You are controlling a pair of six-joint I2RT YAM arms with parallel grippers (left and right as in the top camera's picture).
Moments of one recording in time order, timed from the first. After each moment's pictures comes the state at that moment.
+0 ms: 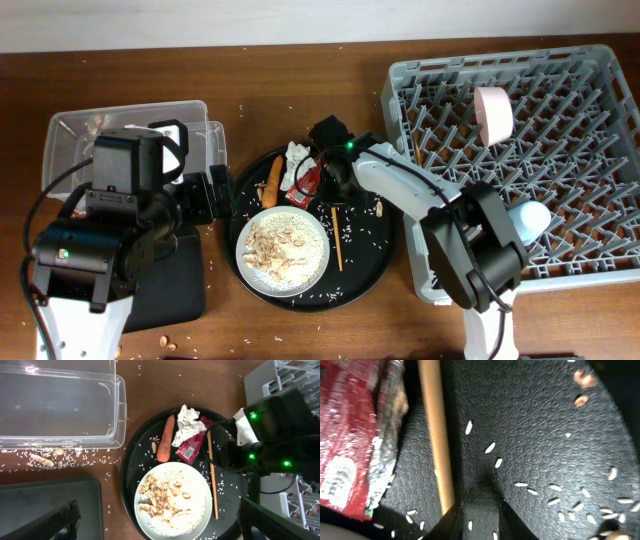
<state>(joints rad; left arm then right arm) -0.17 1.15 1.46 -1.21 0.04 -0.29 0.56 2.11 1.50 -0.83 -0.03 0.54</state>
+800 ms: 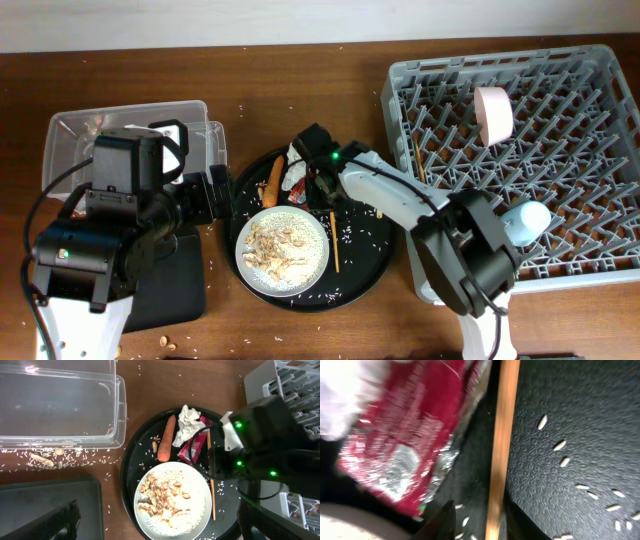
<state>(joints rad) -0.17 1.15 1.46 -1.21 0.04 -0.29 0.63 2.11 1.50 -0.79 -0.02 0.54</state>
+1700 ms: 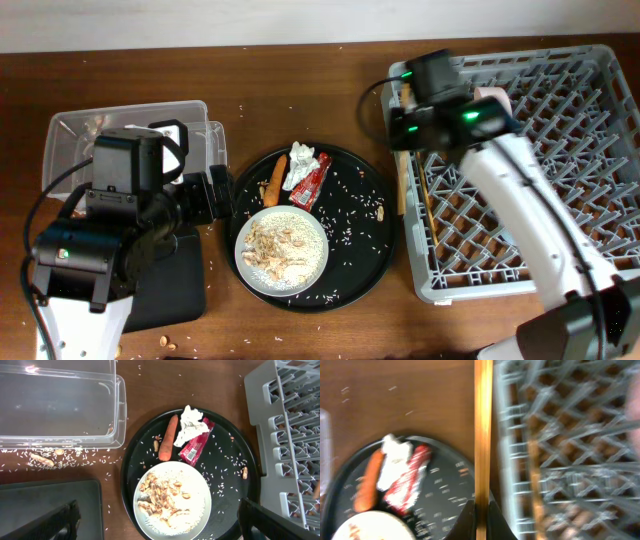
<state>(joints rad) -0.17 1.15 1.46 -1.21 0.04 -0.29 0.27 1.66 1.60 -0.97 0.04 0.31</state>
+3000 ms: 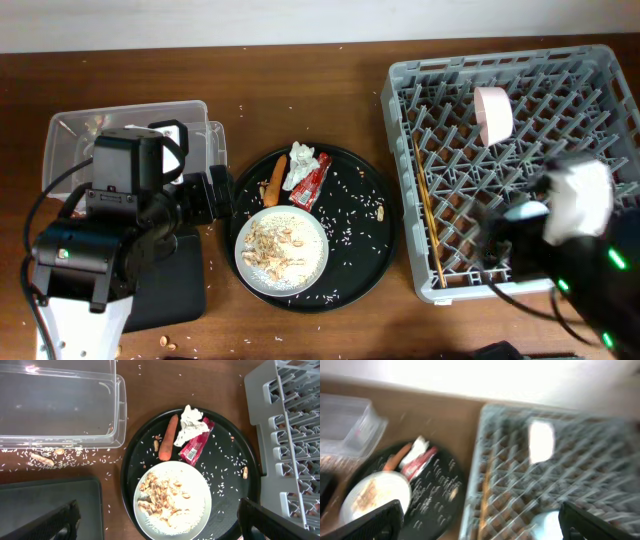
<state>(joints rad) -0.17 1.15 1.46 -1.21 0.04 -0.29 0.29 0.85 1.57 -1.25 0.12 0.06</state>
